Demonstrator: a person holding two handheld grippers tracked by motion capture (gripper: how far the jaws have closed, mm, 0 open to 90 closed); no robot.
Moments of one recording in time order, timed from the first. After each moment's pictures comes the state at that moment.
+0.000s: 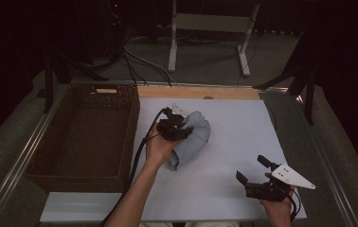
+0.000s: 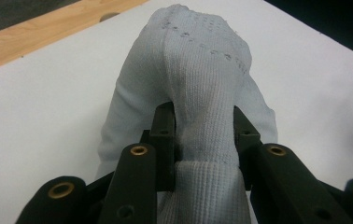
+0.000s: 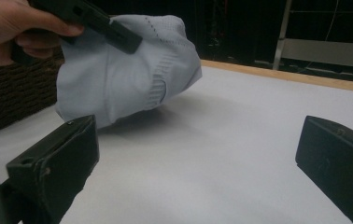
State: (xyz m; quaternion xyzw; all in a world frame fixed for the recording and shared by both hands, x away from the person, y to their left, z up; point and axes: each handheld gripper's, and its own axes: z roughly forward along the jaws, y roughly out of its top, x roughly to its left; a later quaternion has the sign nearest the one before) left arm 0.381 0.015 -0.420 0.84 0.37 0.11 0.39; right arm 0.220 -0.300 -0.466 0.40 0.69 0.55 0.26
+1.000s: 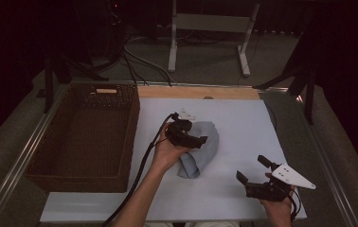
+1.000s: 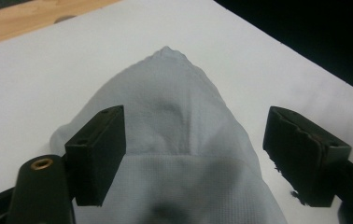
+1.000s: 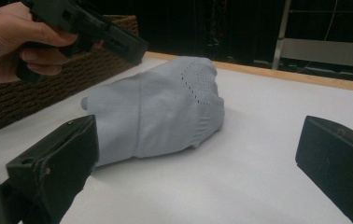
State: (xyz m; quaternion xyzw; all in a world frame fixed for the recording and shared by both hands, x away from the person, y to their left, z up) left arm 0.373 -0.004 -0.430 0.83 0.36 0.08 0.43; right arm 0.220 -0.301 -0.467 0.40 0.69 0.54 0.26
